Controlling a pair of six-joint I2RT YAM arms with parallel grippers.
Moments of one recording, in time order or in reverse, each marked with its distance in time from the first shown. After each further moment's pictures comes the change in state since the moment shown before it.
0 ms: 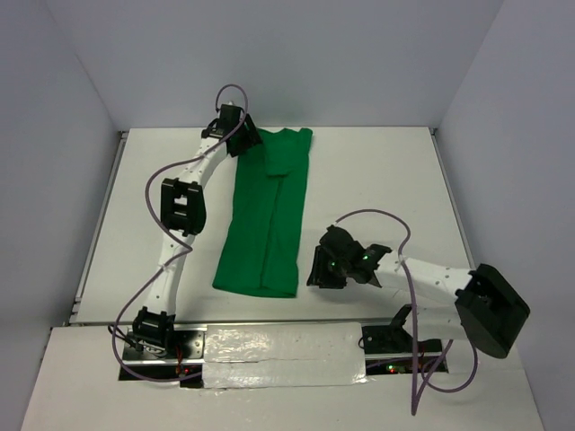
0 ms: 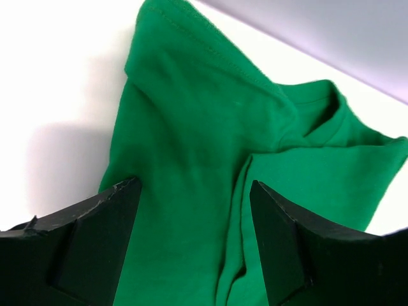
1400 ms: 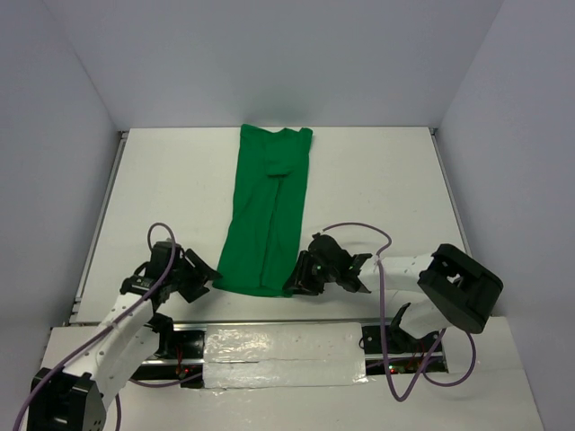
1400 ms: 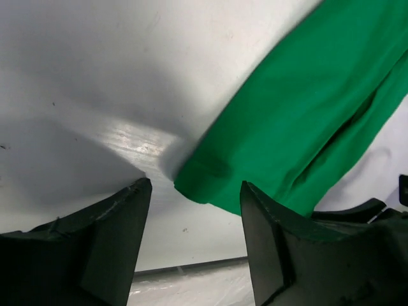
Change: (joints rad) left arm 0.009 -1.991 -2.284 0.021 0.151 -0.361; right arm 0.074 0.187 -0.089 0.463 -0.146 0.264
